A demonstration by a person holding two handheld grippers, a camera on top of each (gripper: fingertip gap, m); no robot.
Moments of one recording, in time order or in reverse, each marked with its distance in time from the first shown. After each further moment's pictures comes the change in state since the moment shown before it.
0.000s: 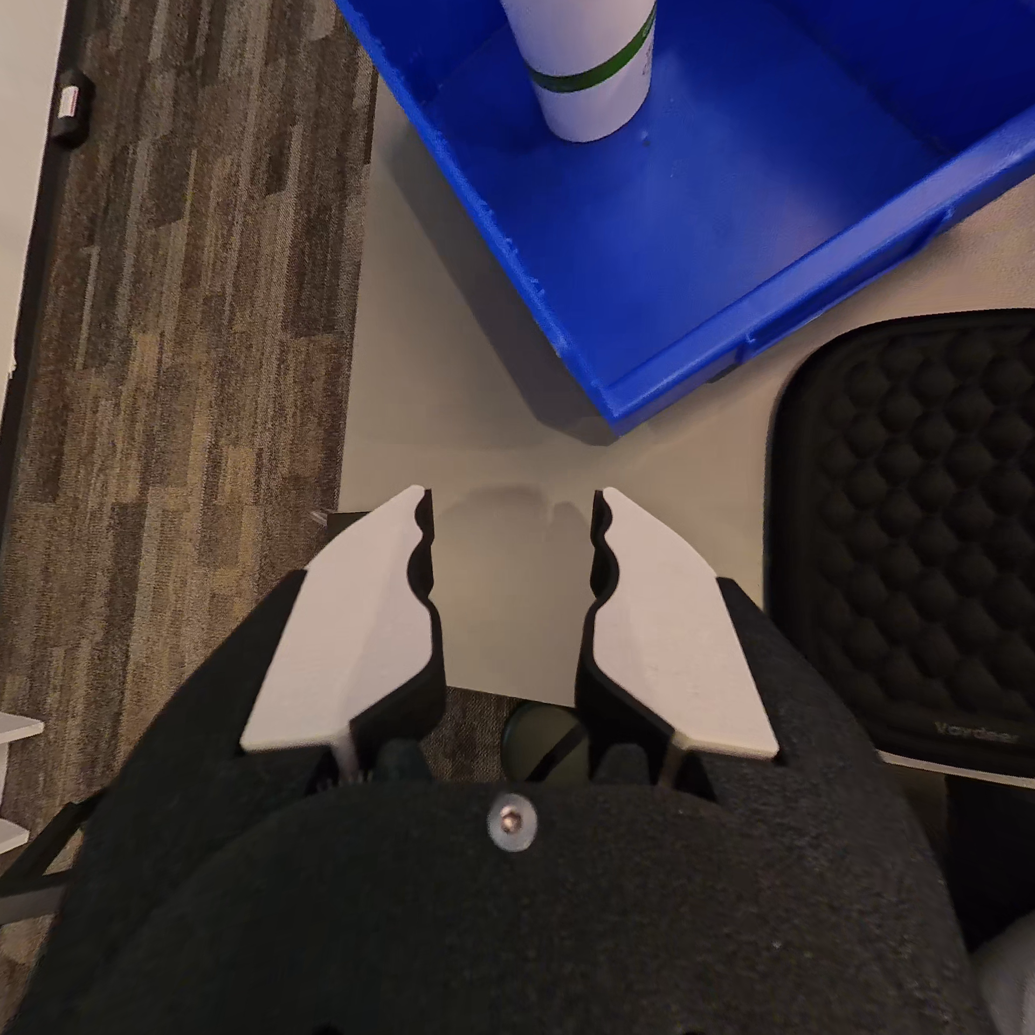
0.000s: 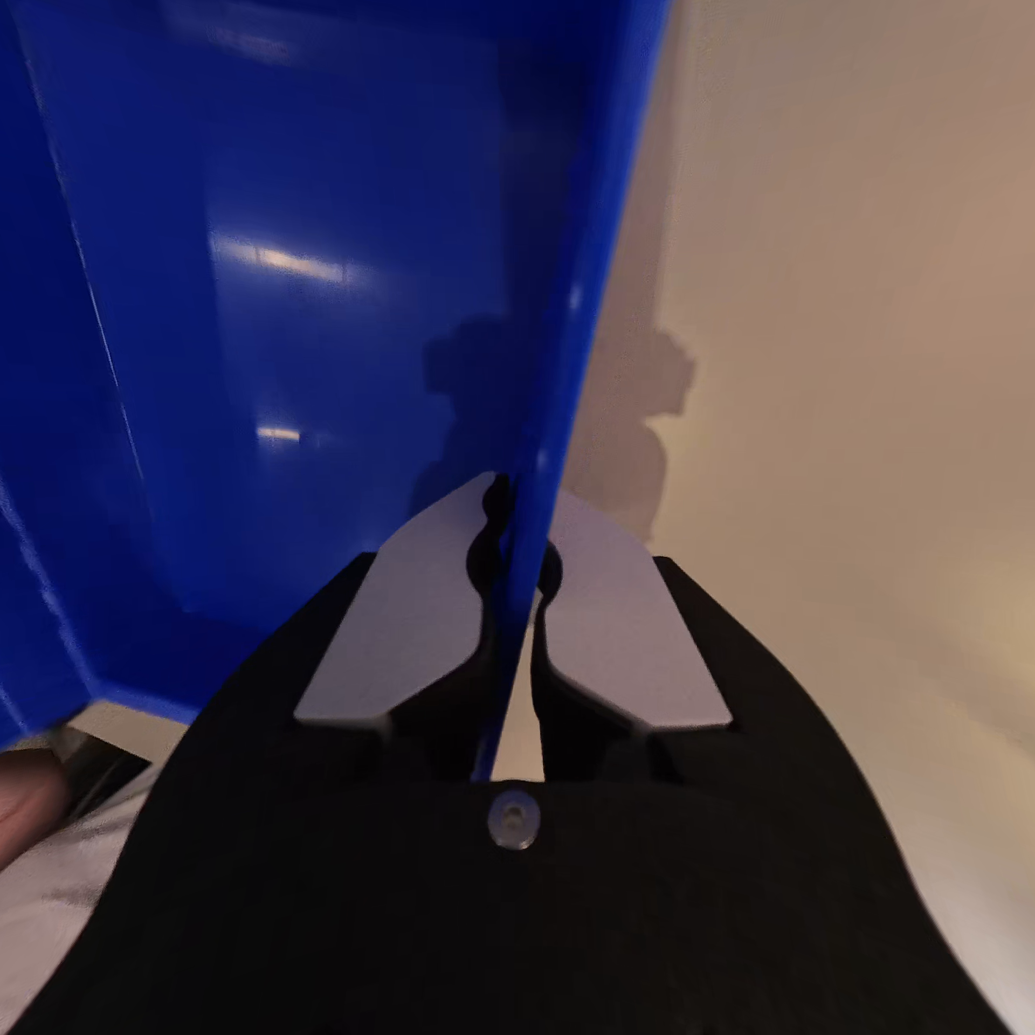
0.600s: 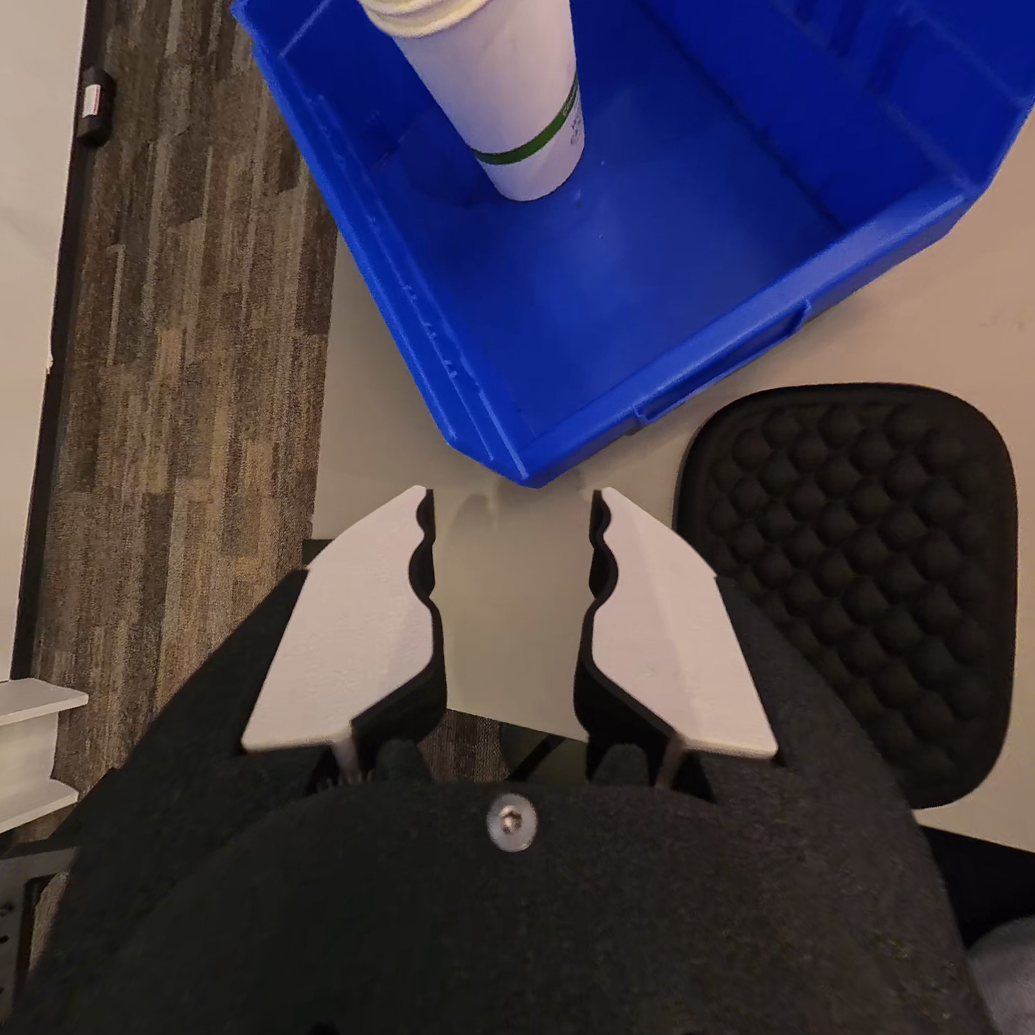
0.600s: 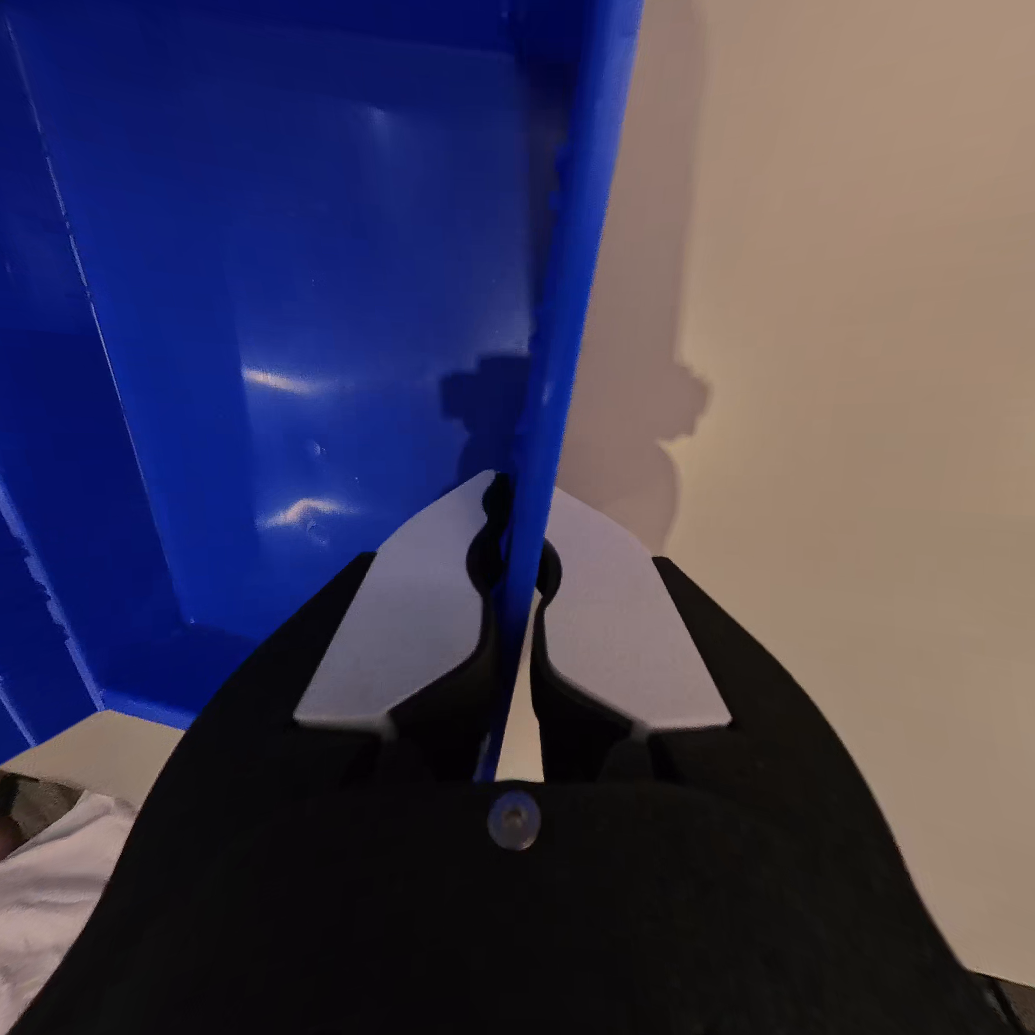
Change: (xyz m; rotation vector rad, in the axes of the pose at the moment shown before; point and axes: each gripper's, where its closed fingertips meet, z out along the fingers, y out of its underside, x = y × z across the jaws) left arm 0.040 -0.038 -0.006 -0.036 -0.046 0.014; right arm 0.291 0.149 -0.069 0.068 0.044 0.358
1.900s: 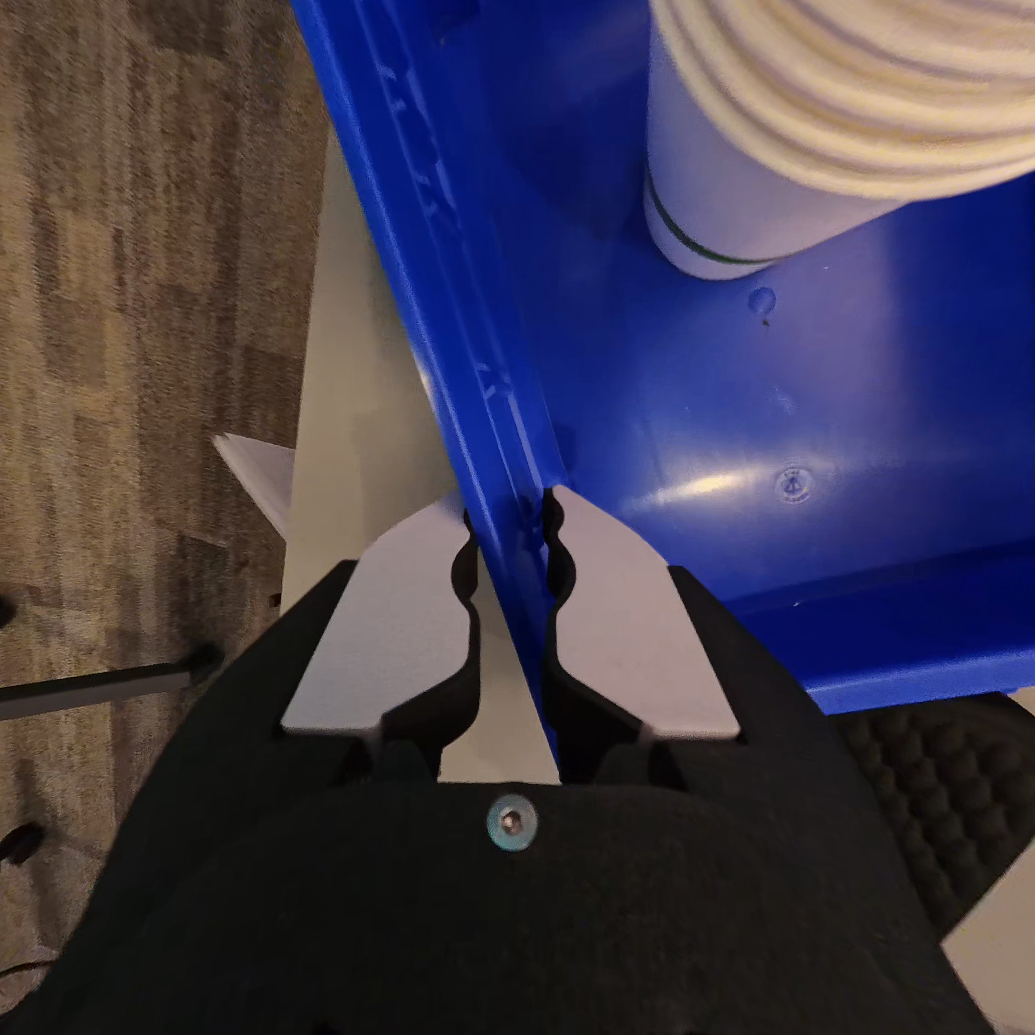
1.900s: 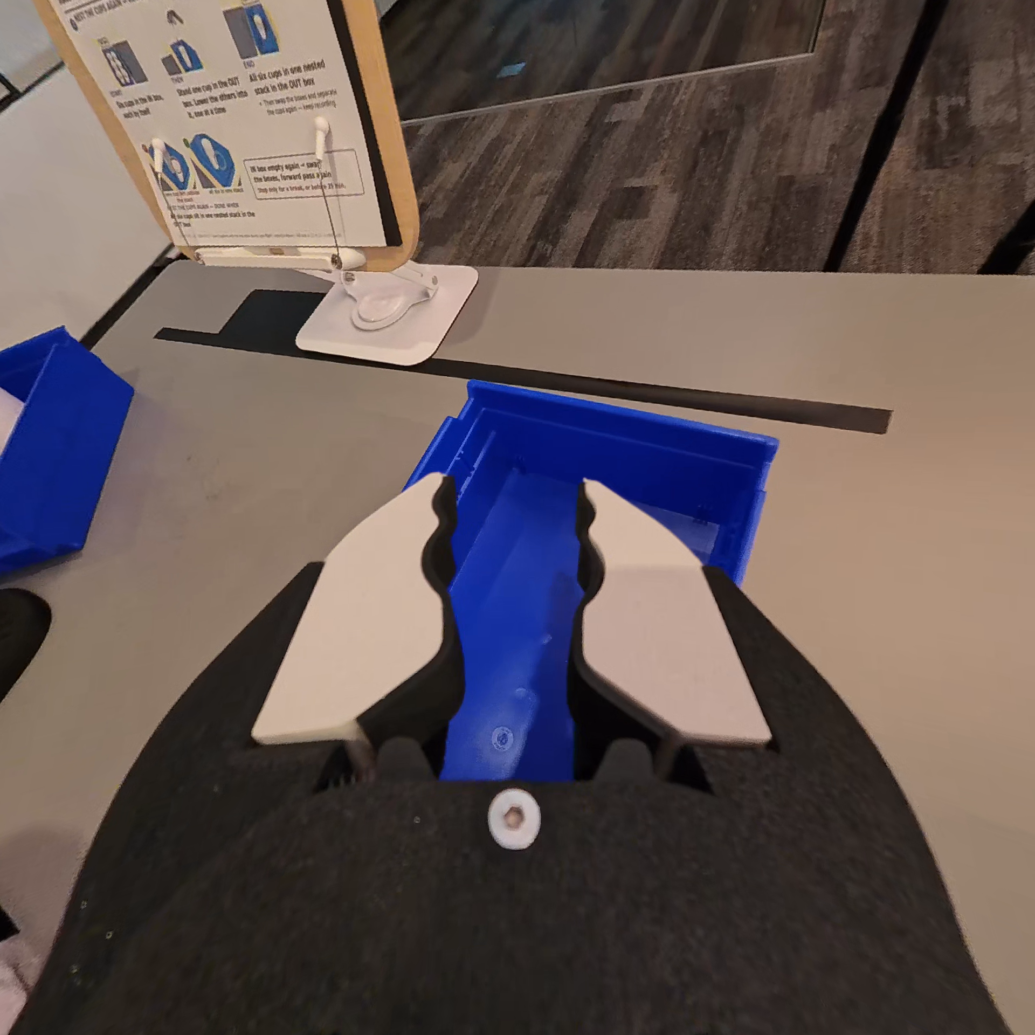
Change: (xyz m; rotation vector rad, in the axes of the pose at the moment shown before) left arm -0.051 -0.037 0.134 -0.404 0.126 -0.246; right arm -0.041 -0.013 -0.174 0.863 -0.243 -0.223
